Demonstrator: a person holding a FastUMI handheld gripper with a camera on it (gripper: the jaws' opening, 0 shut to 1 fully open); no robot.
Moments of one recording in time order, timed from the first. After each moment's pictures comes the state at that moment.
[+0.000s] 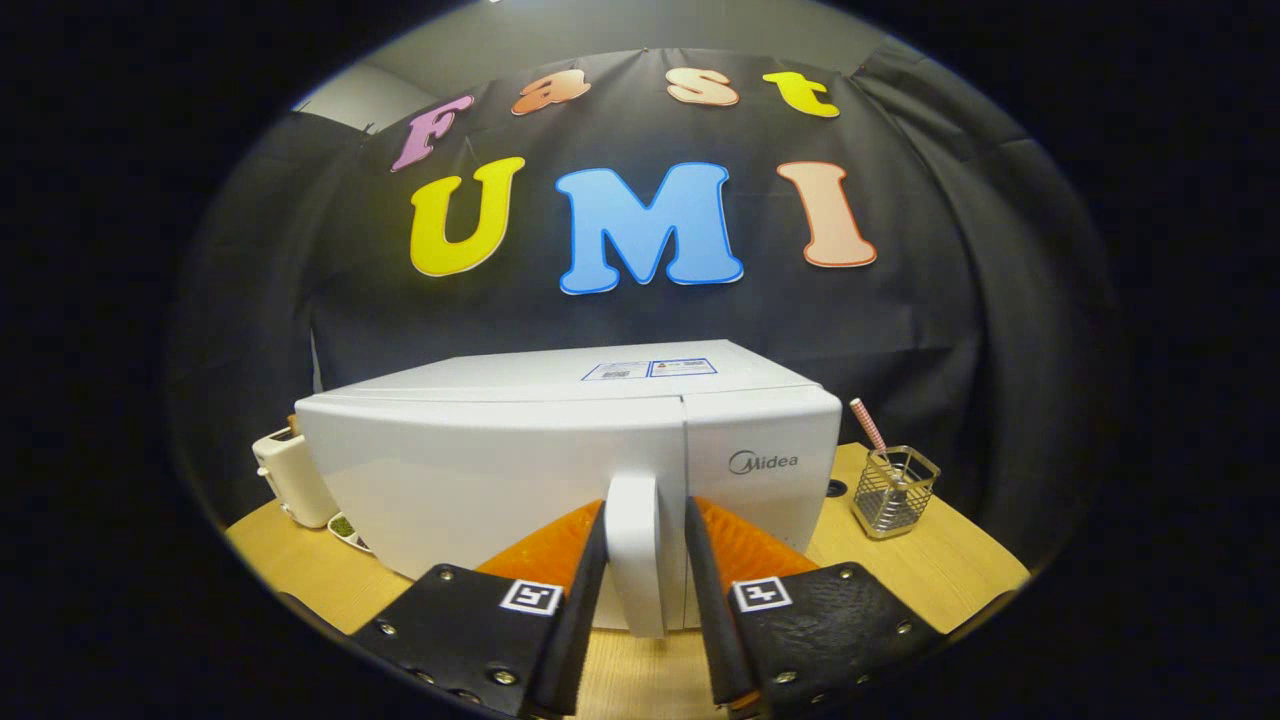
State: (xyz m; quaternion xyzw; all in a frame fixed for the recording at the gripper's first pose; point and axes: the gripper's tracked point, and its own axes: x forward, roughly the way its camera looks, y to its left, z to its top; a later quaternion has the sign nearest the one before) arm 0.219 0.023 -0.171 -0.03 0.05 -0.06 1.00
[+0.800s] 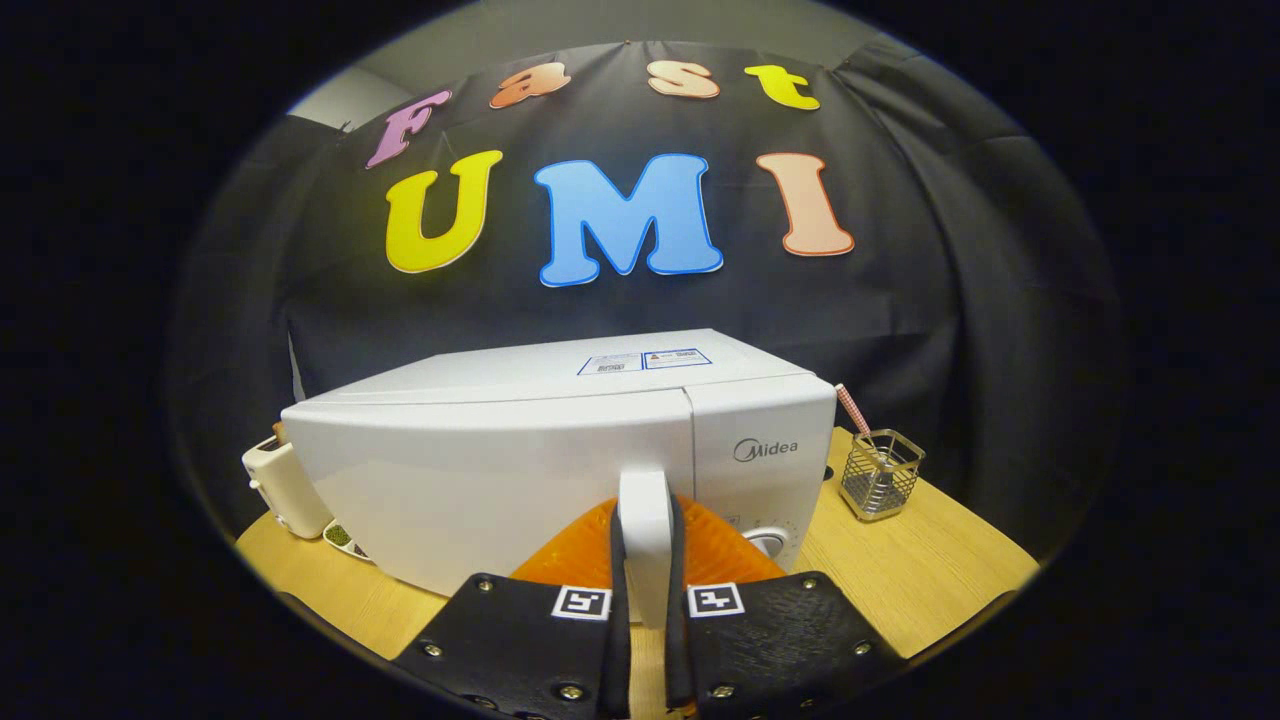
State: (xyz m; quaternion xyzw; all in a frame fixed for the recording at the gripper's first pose) arm 0.215 0.029 -0.173 -0.01 0.06 -0.10 0.99
